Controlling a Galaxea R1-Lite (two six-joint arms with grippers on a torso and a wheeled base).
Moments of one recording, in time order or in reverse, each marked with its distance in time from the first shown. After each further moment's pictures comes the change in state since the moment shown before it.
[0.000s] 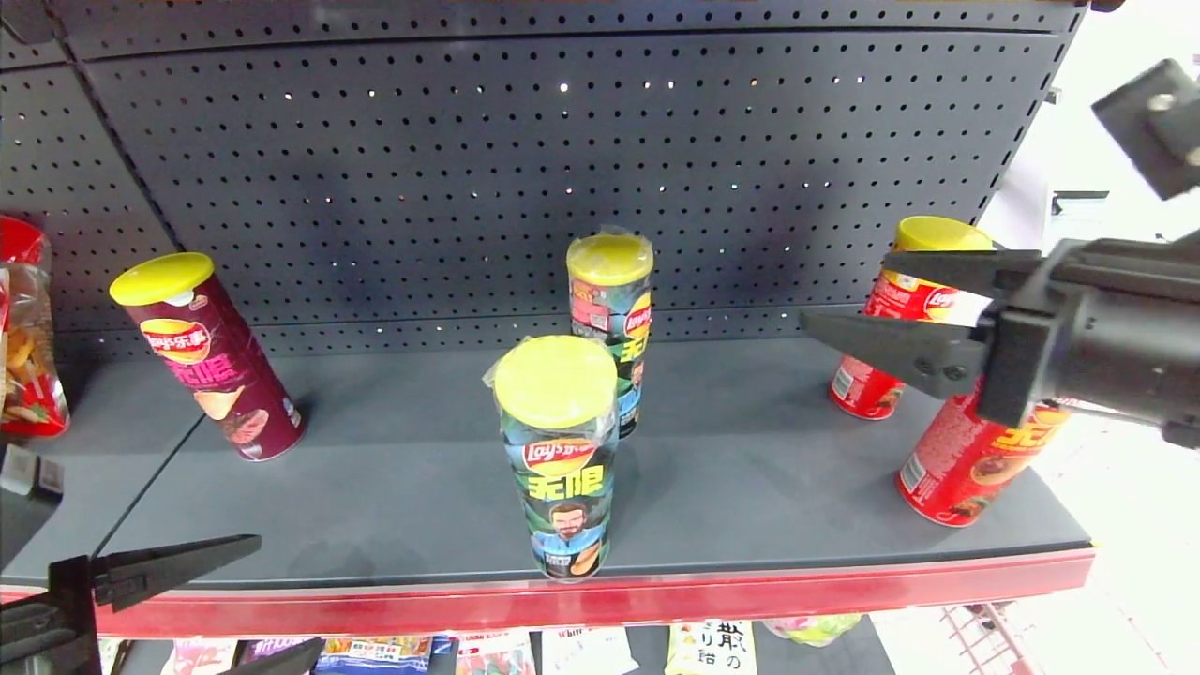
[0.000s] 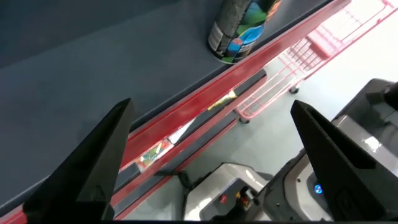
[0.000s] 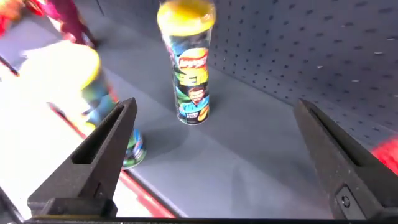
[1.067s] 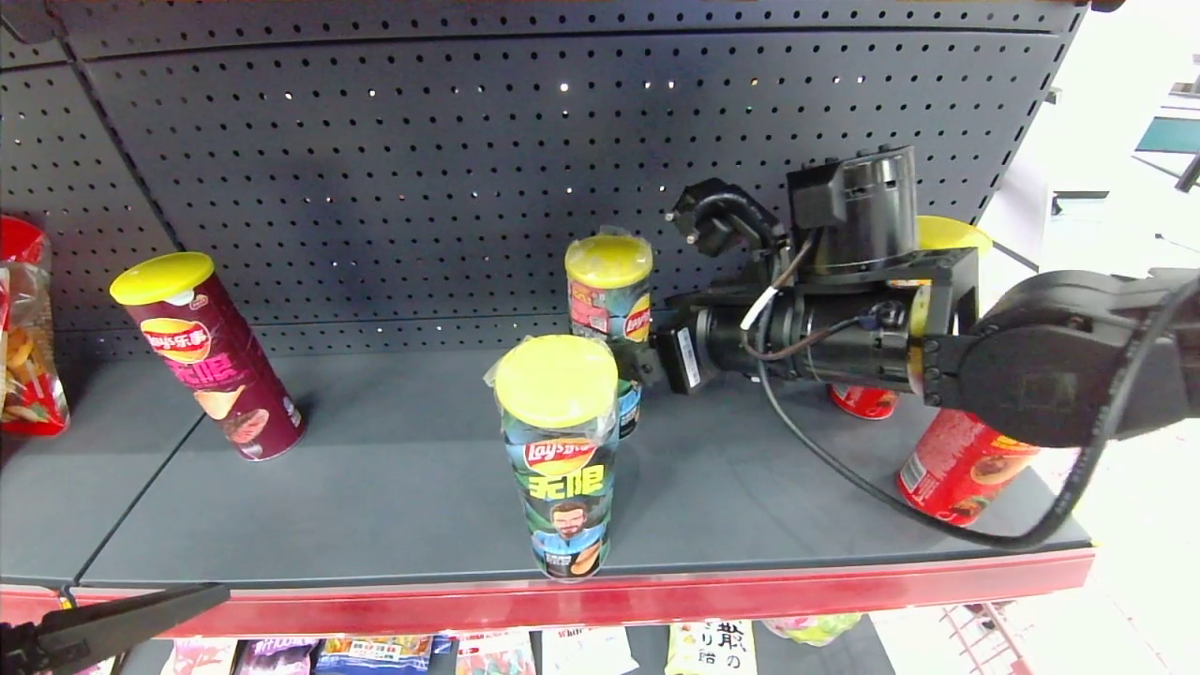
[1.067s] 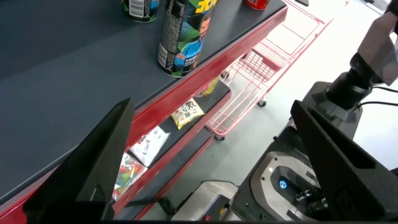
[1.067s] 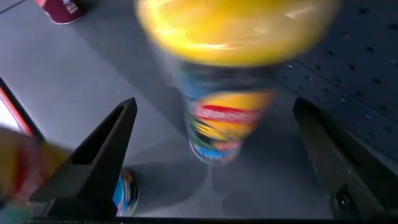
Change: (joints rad) left arm 0.002 -0.208 0.043 0.006 -0.166 -0.080; right arm 0.027 0.565 -0.368 0.010 0.061 -0.041
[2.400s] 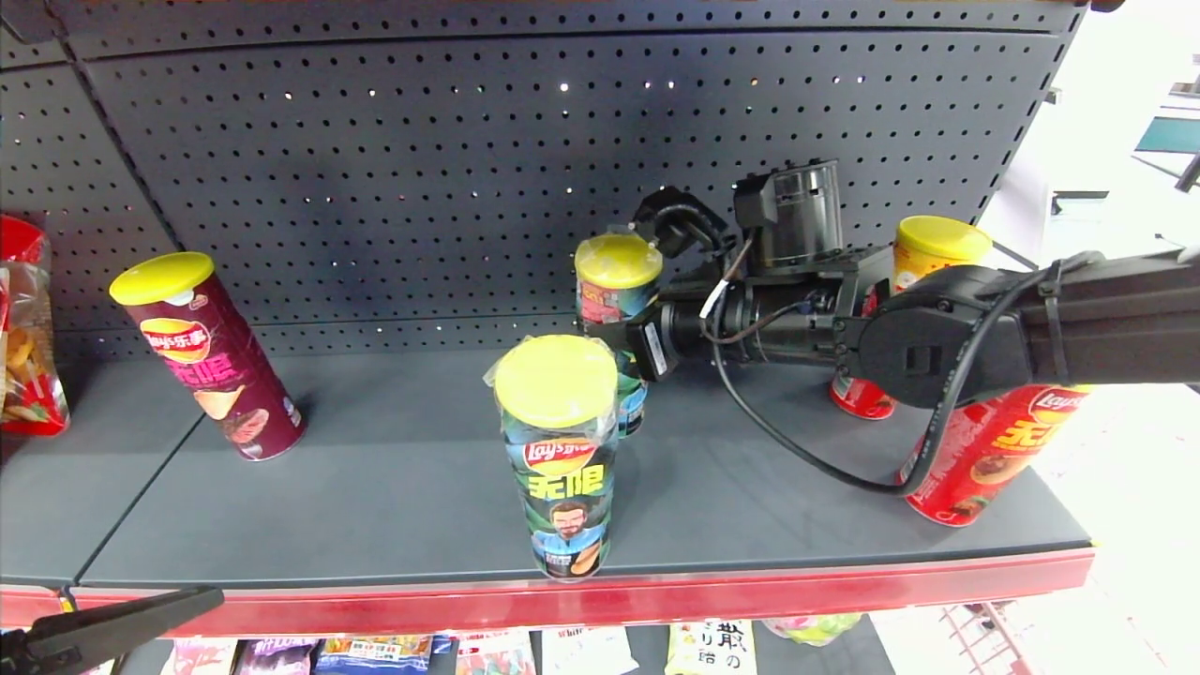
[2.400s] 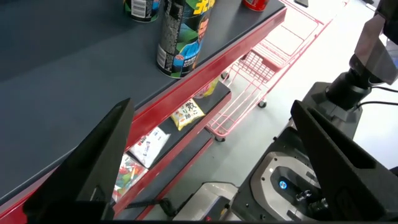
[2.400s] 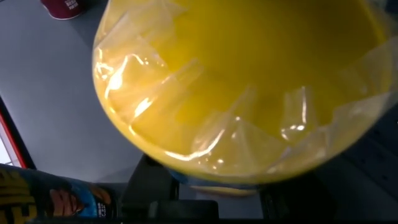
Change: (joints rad) left arm 0.001 -0.024 0.002 0.003 -0.009 -0.001; right arm -0.036 0.153 -0.158 -0.001 0.124 -0.078
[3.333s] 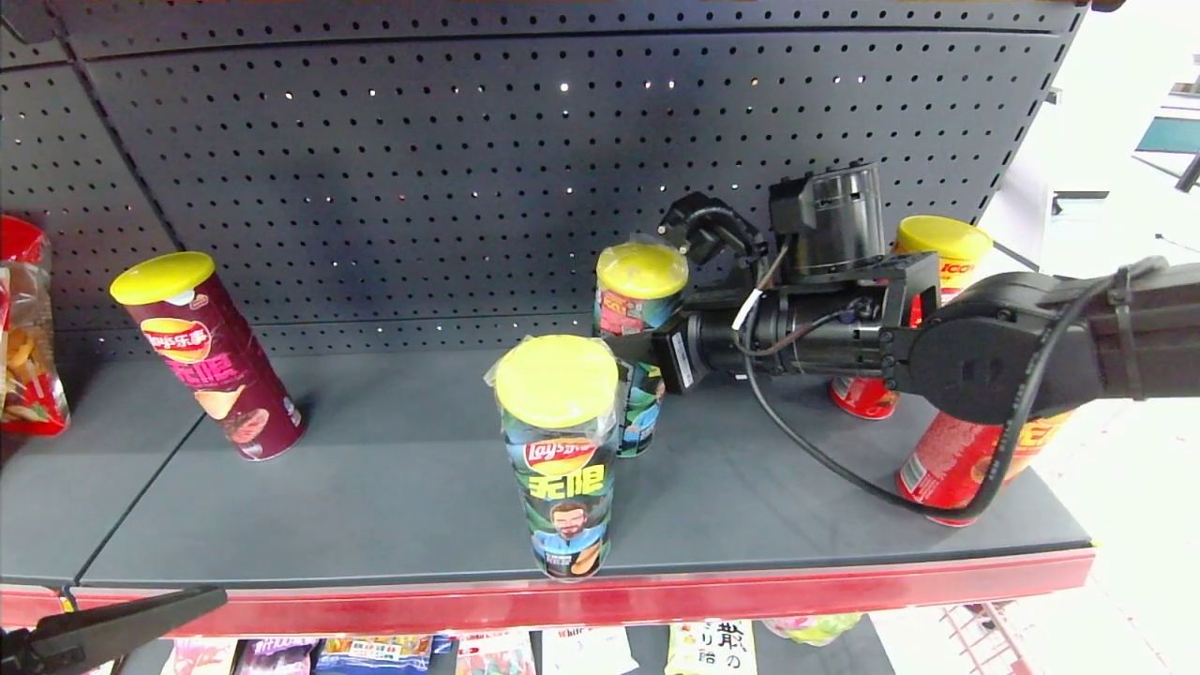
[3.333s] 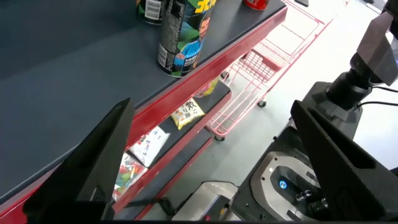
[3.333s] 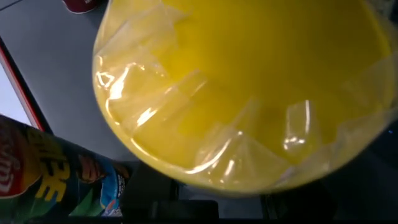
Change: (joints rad) left arm 0.000 0.006 0.002 -0.002 0.000 0.000; right arm -0.014 -0.074 0.101 -0.007 0.037 0.034
